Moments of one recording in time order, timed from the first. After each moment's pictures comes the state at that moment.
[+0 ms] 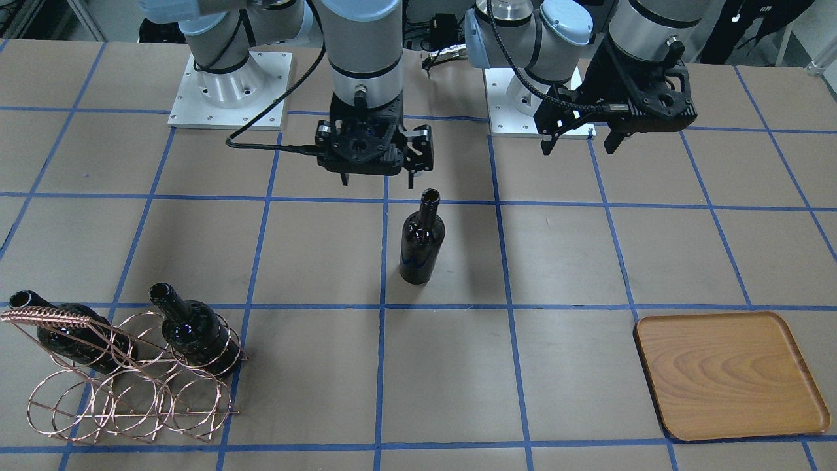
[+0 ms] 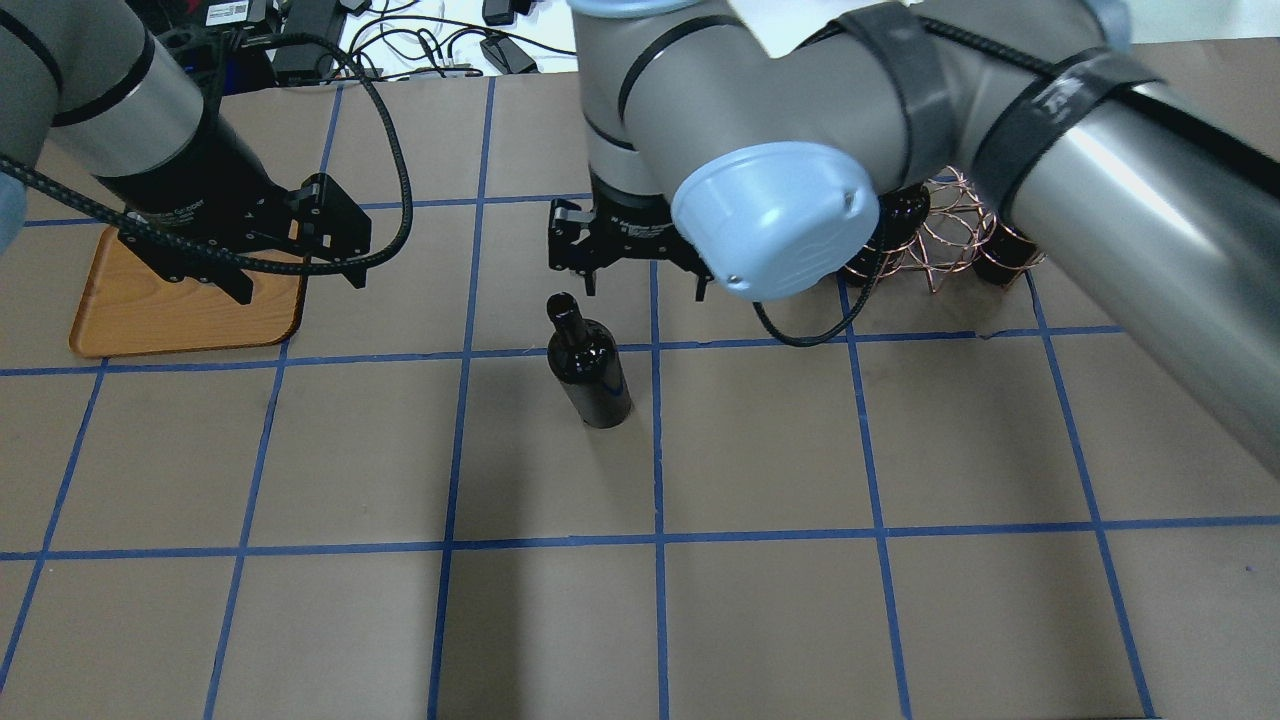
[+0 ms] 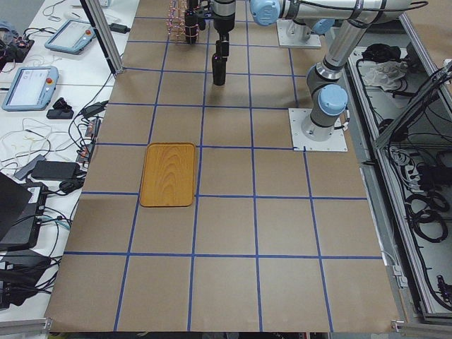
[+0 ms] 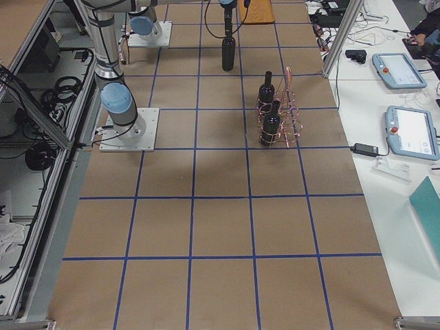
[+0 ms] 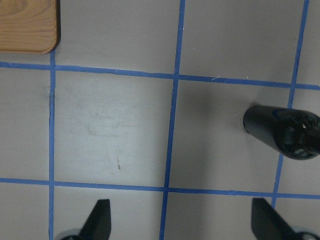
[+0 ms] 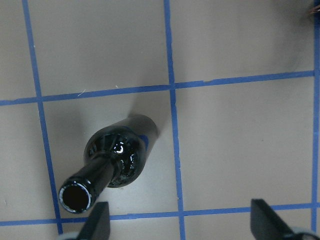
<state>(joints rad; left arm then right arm) -1.51 -1.47 -1.65 -1.59 1.53 -0.04 1.95 -1.39 1.48 -1.70 -1.53 0.46</state>
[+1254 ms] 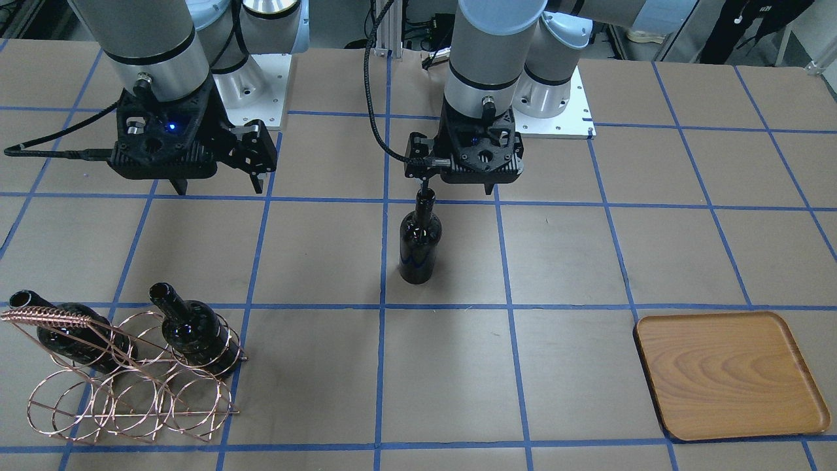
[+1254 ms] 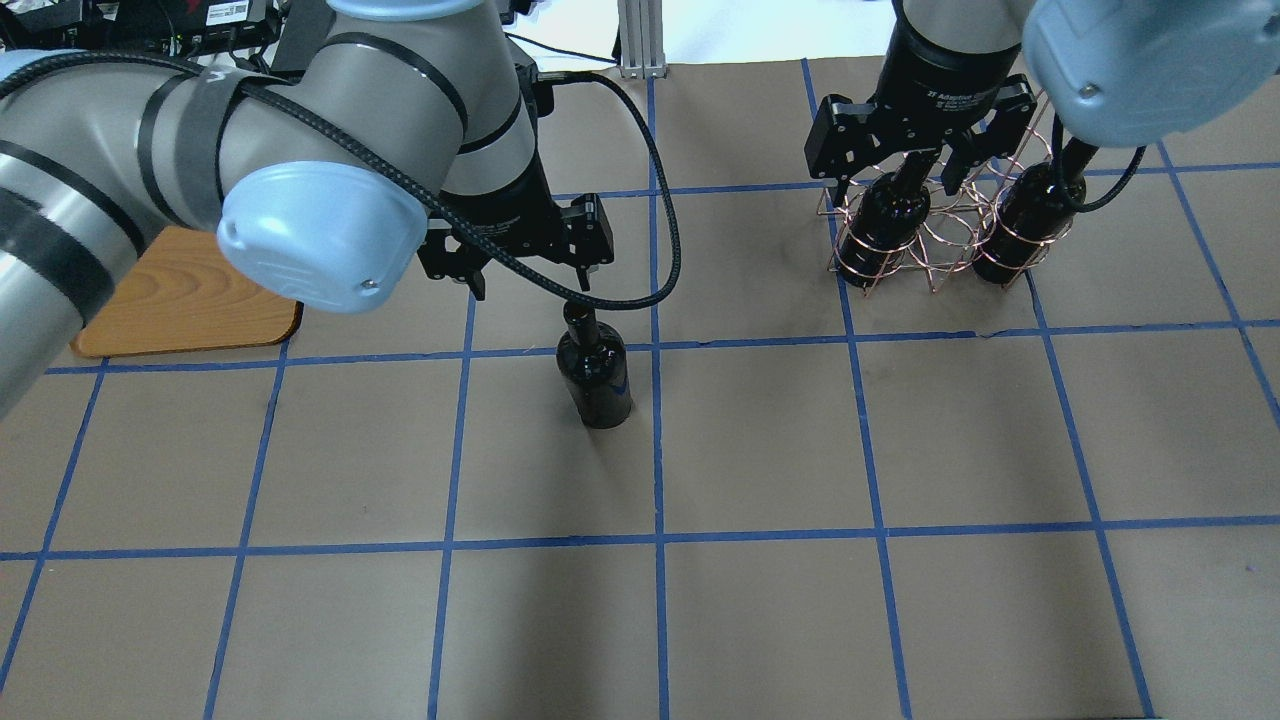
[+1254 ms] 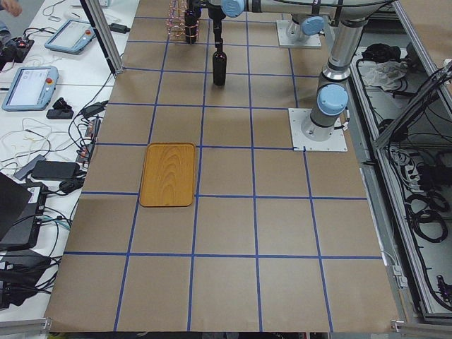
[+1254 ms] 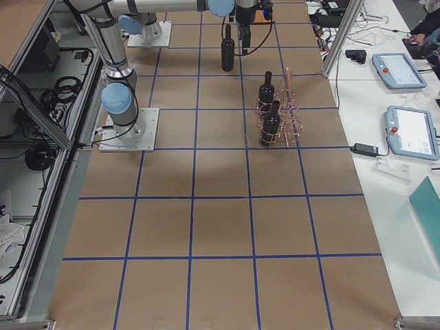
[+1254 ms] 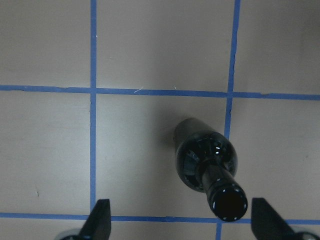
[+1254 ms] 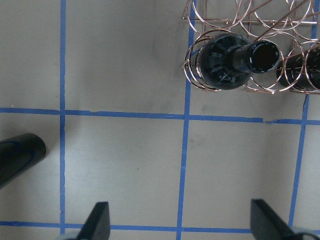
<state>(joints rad) -1.85 -1.70 -1.60 -1.41 1.56 -0.34 1.64 -1.49 1.49 -1.60 -1.59 0.02</state>
